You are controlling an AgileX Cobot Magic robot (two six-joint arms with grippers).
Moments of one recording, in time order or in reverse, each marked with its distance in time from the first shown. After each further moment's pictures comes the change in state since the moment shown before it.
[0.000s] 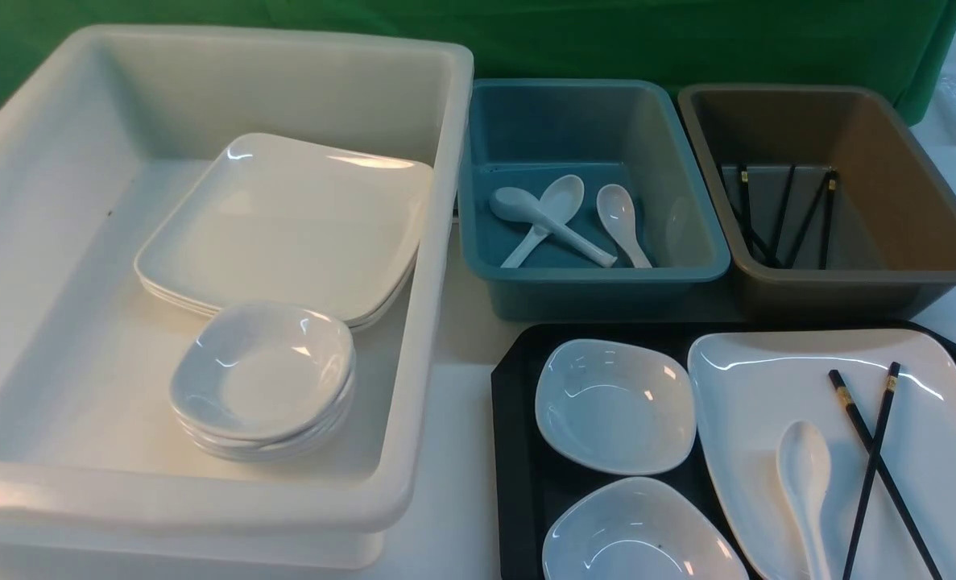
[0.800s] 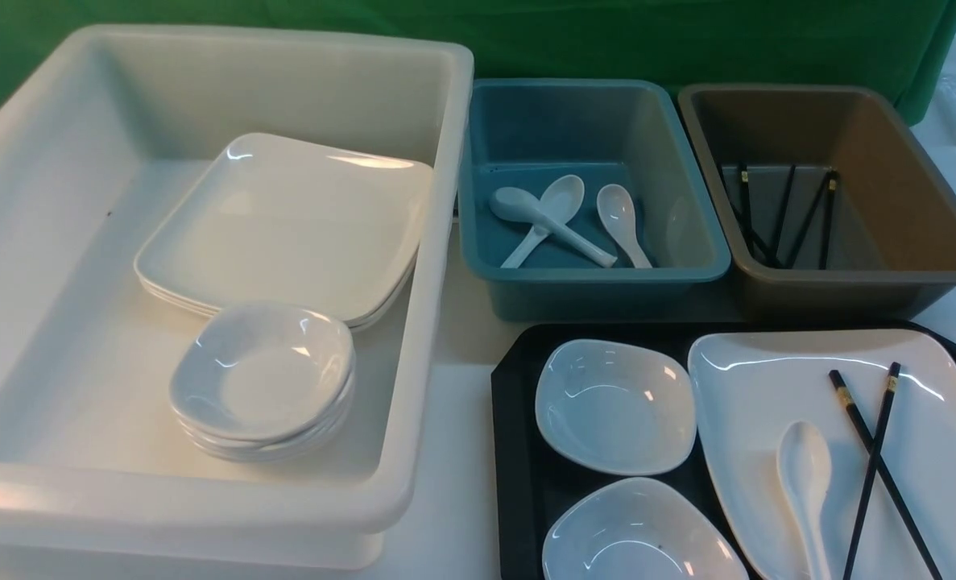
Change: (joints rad) right arm 0.001 0.000 0.000 0.296 -0.537 0.535; left arm 0.000 0.032 -0.129 -0.276 -0.645 -0.521
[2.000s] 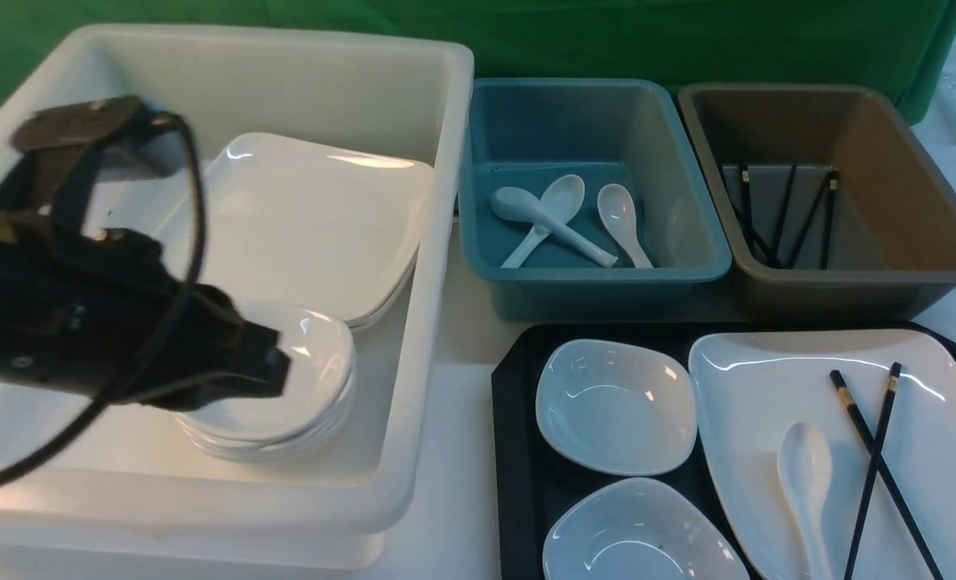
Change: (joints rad) right arm 0.000 1.116 -1.064 -0.030 1.281 -0.536; left arm -0.397 1.086 -0.843 -0.031 1.500 0.569
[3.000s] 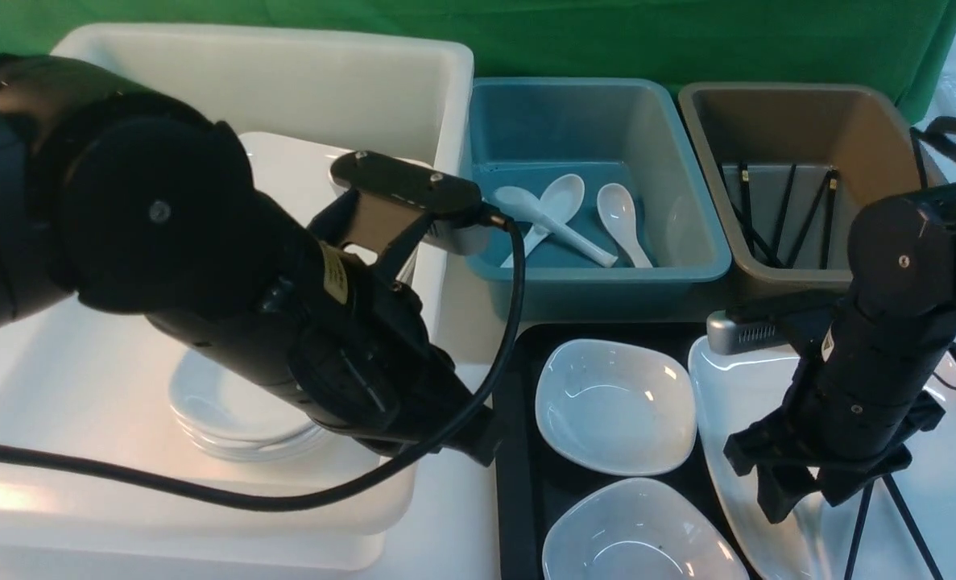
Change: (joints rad) right arm 0.357 0.615 -0.006 -0.244 -0.124 0.216; left arm -0.358 0.269 -0.175 0.288 0.016 -0.220
